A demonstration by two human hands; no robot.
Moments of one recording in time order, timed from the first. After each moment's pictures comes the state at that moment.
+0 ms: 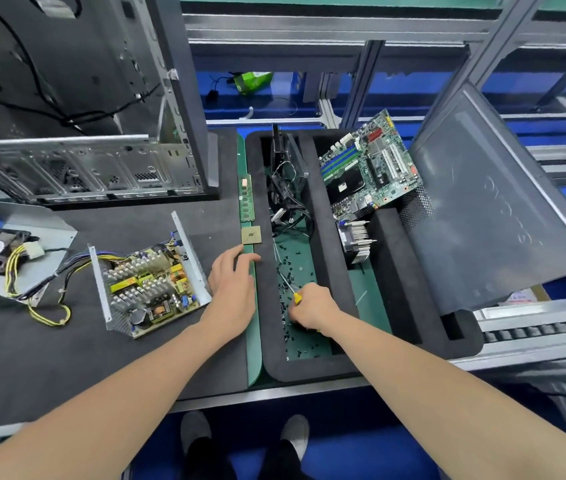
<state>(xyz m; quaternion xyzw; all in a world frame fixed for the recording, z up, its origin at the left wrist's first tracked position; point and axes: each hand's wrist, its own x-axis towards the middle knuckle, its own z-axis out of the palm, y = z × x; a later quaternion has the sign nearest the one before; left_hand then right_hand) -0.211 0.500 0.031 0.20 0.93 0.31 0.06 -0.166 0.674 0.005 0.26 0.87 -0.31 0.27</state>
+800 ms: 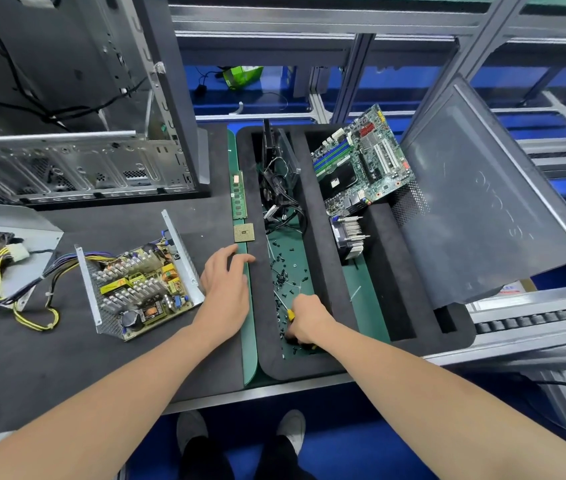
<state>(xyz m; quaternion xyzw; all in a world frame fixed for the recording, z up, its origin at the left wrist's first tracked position) -0.211 0.499 0.031 0.21 0.93 0.30 0.06 -0.153 0.665 -0.010 0.21 0.90 -0.17 0.33</state>
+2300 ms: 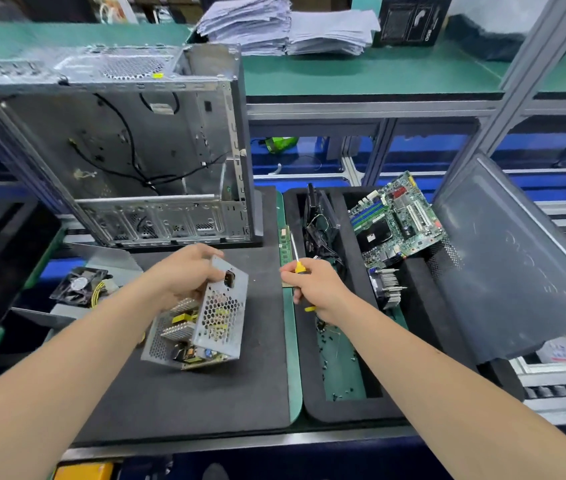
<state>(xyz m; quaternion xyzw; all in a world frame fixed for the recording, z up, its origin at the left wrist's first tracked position) -0.308 0.388 0.181 -0.02 0.83 0.45 0.32 -0.236 0.626 0.111 0.21 0.72 -0.66 0.07</state>
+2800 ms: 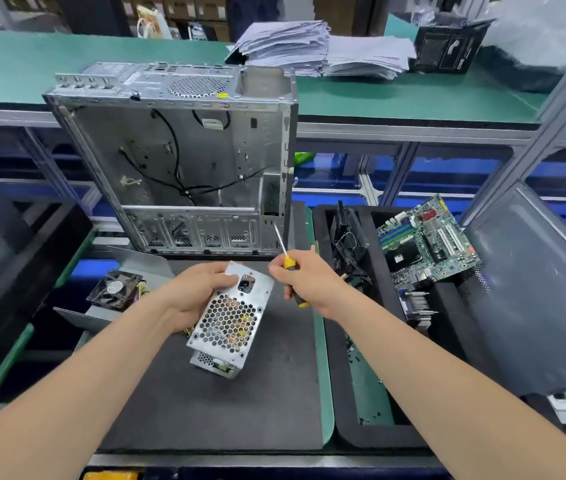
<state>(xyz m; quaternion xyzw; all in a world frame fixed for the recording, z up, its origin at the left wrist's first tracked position) -0.307 0.340 0.177 -0.06 0.67 0.64 0.38 -0.274 0.560 0.165 0.10 0.78 -0.61 0.12</state>
